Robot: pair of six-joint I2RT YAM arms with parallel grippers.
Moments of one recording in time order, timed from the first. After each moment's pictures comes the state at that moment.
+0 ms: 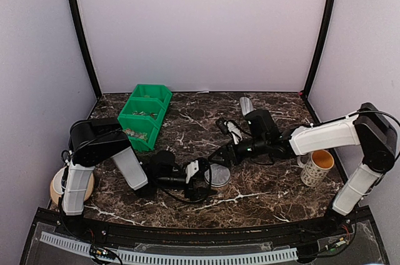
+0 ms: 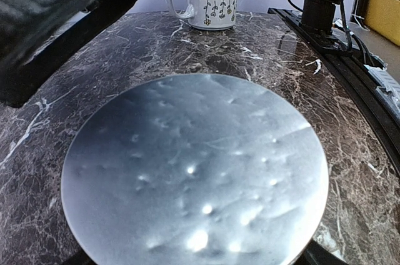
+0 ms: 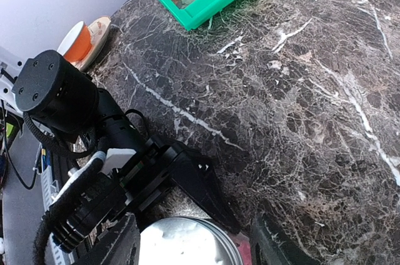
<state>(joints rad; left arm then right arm) -0.94 2.19 0.73 1.13 0.51 0.18 0.80 1.63 0.84 0.15 -0.48 0.27</state>
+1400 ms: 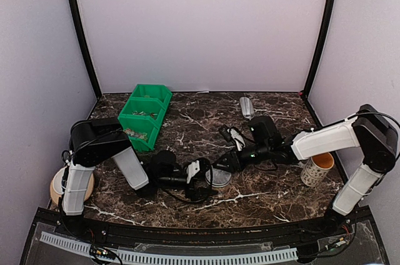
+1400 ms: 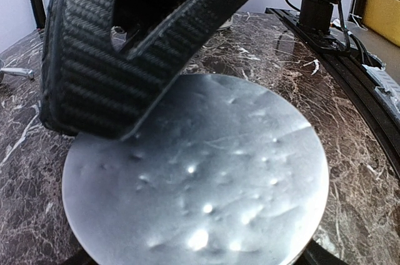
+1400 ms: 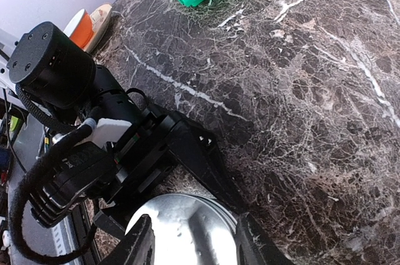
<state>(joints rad) -0.94 2.20 0.74 1.12 0.52 0.18 0.80 1.62 0.76 0.19 -0.52 0.29</state>
